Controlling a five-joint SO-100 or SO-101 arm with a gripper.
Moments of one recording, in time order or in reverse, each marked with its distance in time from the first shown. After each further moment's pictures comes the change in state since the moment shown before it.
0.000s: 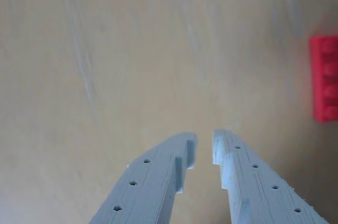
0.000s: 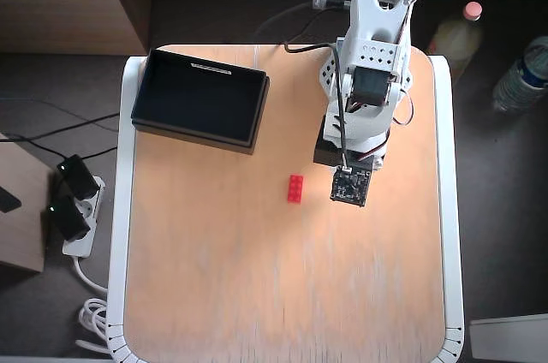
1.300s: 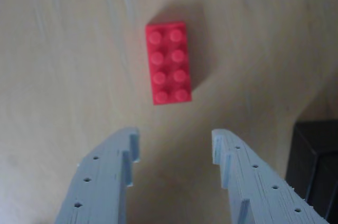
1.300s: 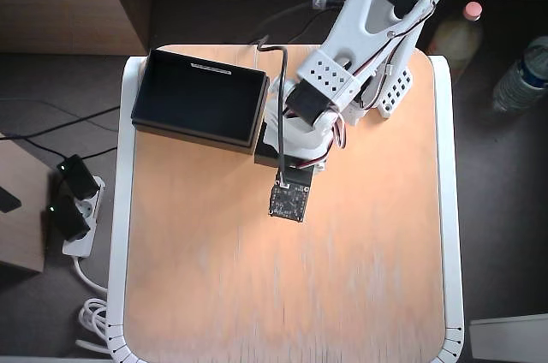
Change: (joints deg) arm 25.9 -36.6 -24.7 -0.3 29.7
